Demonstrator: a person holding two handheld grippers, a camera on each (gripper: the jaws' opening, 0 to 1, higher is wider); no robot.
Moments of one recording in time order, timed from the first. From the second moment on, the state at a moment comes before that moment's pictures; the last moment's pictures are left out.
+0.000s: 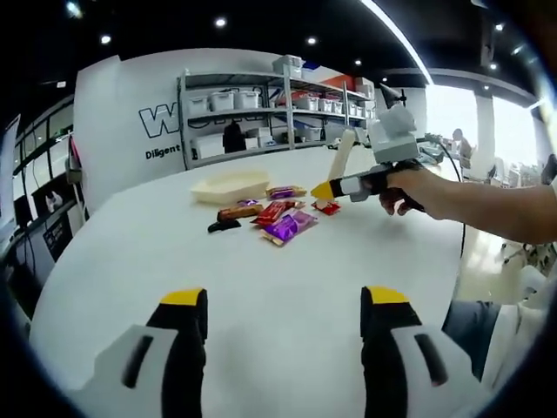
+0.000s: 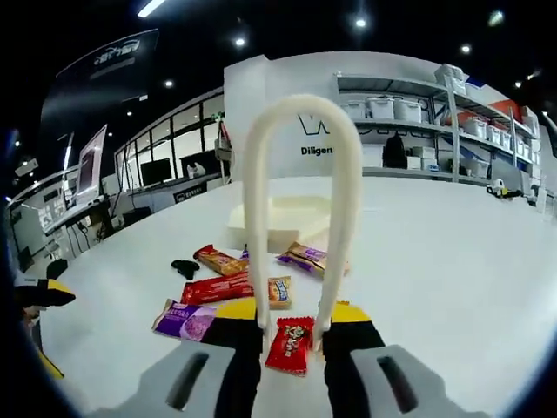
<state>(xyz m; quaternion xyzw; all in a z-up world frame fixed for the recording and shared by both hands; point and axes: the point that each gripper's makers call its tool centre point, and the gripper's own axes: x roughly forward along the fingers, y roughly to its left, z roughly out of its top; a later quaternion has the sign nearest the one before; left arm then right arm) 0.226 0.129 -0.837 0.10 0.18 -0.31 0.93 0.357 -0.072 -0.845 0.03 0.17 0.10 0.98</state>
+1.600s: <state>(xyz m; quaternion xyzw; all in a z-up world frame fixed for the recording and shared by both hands) 0.223 0.132 -0.842 0.11 0.19 -0.31 0.93 0.353 -0.100 -0.821 0.14 0.17 0.12 0.97</state>
